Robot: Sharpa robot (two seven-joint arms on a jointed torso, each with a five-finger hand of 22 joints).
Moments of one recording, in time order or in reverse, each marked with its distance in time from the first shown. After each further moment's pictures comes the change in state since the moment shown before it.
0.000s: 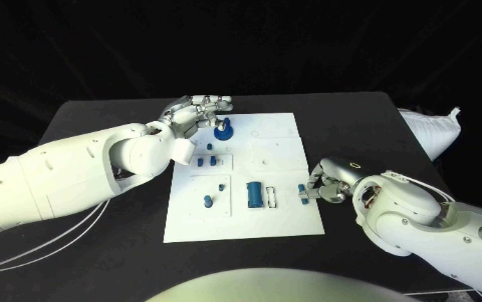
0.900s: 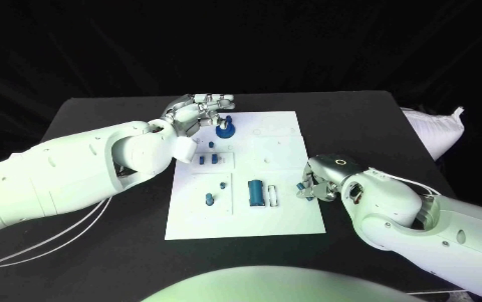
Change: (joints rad) left arm -0.001 0.000 0.000 0.001 0.000 0.002 -0.002; left_hand 0.000 0.000 0.000 0.000 0.000 0.000 0.000 0.000 0.000 0.000 0.000 0.000 0.000 0.000 0.000 0.000 0.000 0.000 0.000 0.000 0.000 0.000; right arm -0.003 0.076 0.001 -0.034 -0.238 0.117 0.001; right_hand 0.069 -0.062 0.110 -0.071 -0.148 0.033 -0.007 -0.018 0.169 -0.006 -0.007 -0.028 0.000 -0.006 -0.002 -0.006 0.001 0.000 0.000 0.000 -0.015 0.000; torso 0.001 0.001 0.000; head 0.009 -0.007
